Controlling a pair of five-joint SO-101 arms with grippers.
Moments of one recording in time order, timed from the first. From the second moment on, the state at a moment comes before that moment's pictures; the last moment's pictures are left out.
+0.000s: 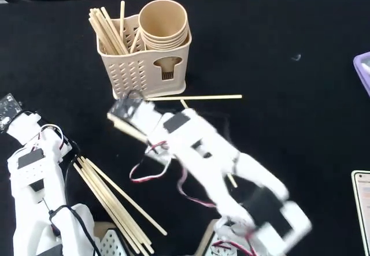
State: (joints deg) left arm -32.9 -41.8 69.9 33.1 13.4; right arm -36.6 -12.1 37.9 55.3 24.3
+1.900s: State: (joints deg) left arm -32.9 -41.8 70.5 32.9 13.4; right arm -31.1 -6.6 13.0 12.8 1.1
